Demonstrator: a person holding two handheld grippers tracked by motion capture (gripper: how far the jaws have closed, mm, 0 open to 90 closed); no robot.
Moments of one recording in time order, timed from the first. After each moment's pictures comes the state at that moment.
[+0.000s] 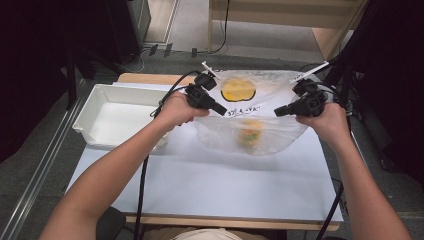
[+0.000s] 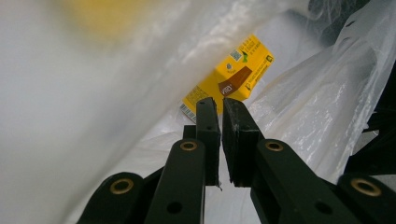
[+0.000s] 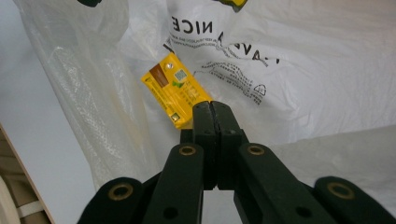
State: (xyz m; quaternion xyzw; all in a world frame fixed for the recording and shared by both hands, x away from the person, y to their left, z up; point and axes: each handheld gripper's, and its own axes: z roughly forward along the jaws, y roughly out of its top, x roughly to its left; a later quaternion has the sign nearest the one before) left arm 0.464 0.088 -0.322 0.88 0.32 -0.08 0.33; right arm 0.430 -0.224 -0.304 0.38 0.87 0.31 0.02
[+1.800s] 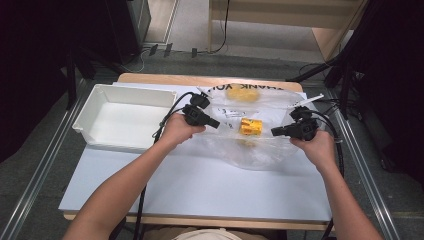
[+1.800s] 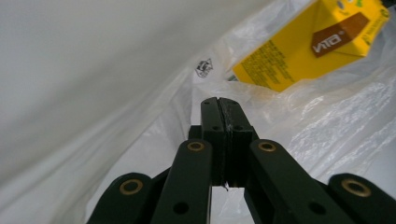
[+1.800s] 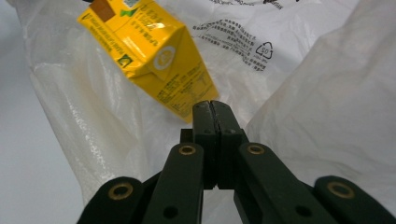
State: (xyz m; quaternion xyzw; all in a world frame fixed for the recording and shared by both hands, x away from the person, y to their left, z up) left arm 0.463 0.103 -0.401 0.86 0.38 -0.06 0.33; right arm 0.417 -0.239 -0.394 0.43 0.84 0.34 0.00
